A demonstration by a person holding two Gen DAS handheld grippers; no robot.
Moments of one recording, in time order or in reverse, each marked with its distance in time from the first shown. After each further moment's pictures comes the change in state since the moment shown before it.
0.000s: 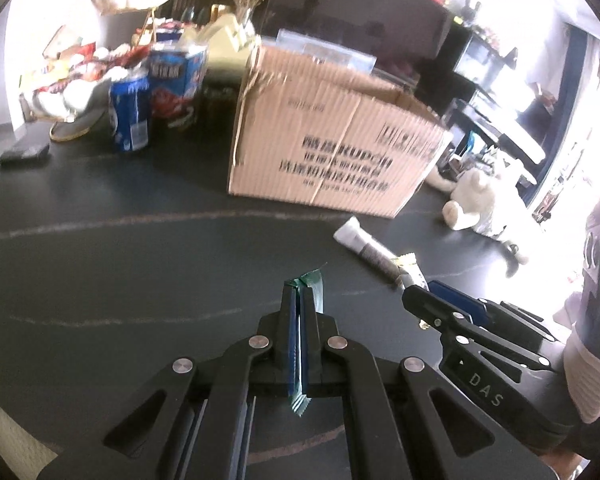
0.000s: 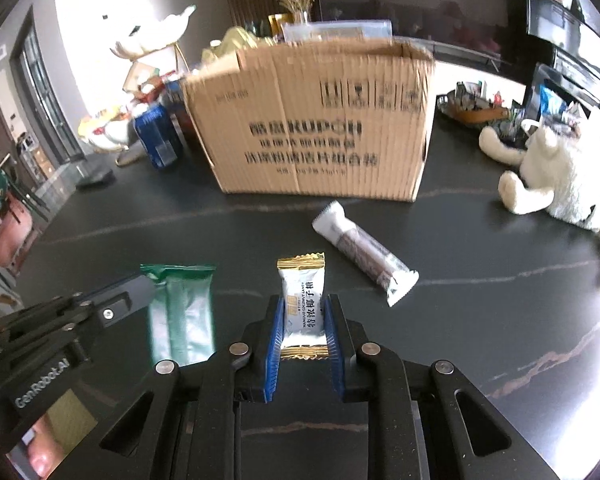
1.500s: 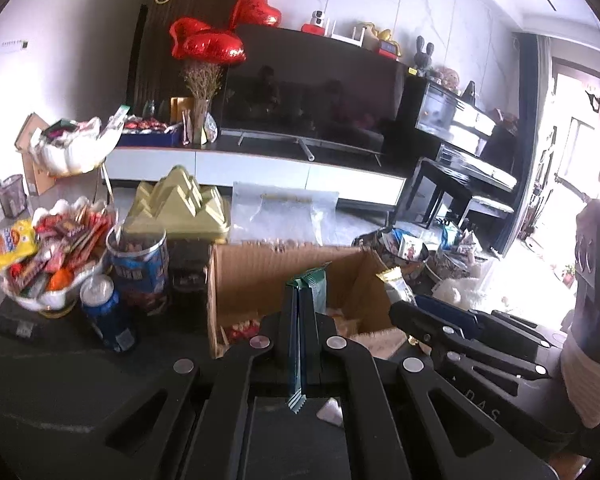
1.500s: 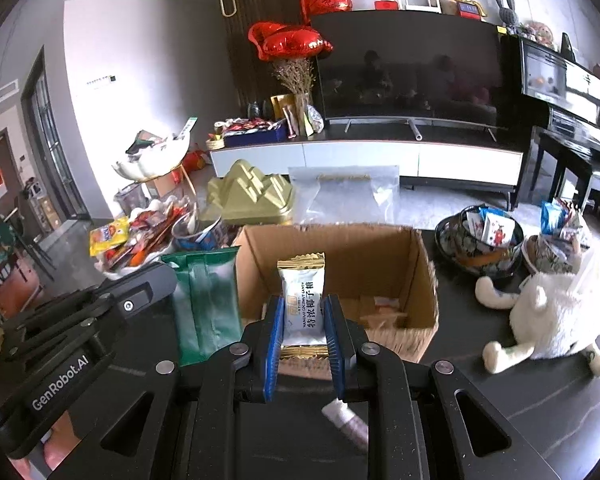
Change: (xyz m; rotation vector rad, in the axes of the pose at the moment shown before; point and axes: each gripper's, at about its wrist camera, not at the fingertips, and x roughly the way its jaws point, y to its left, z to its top) left arm -0.034 -0.033 0.178 0.155 -0.247 -0.050; right arm -0.042 0.001 0.166 0.011 -0.230 0.002
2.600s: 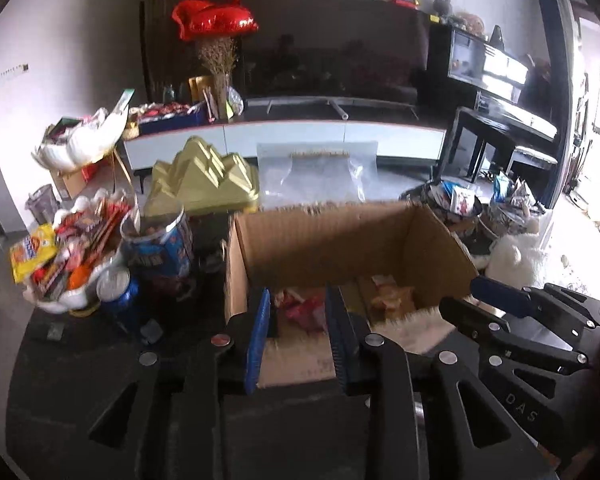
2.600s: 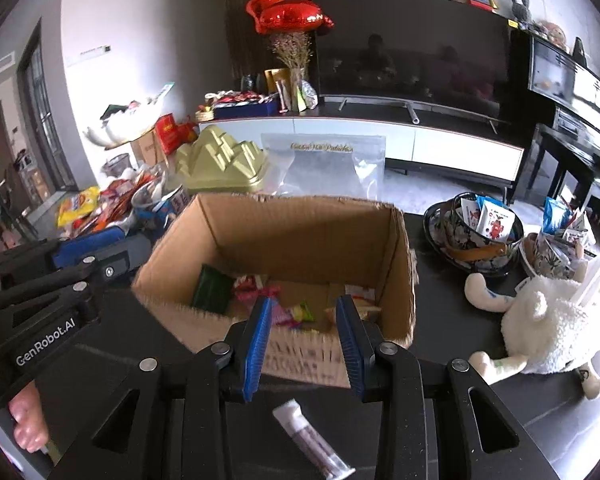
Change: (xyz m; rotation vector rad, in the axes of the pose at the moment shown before) left arm 0.050 -0.011 -0.017 0.087 0.143 0.186; right arm 0.042 -0.038 -0.021 -0.067 0.090 -0.022
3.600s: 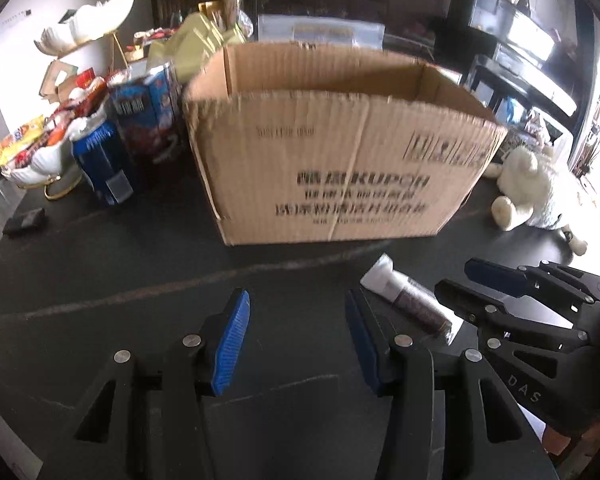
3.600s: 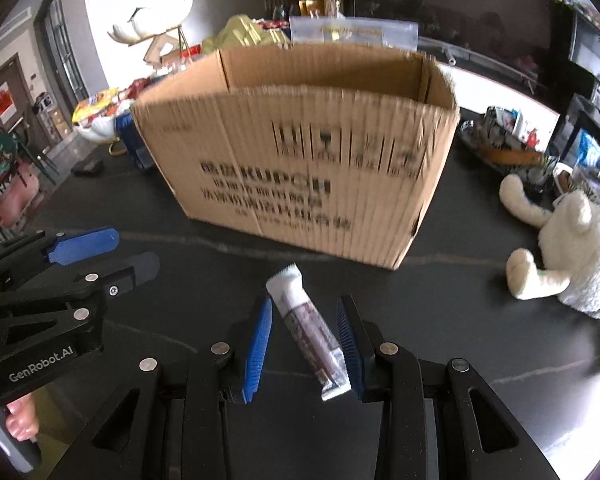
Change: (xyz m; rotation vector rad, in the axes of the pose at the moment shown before) left arm 0.039 -0.022 -0.116 -0.071 0.240 0.013; right arm 0.039 -0.012 -0.103 -0.087 0.242 0.087
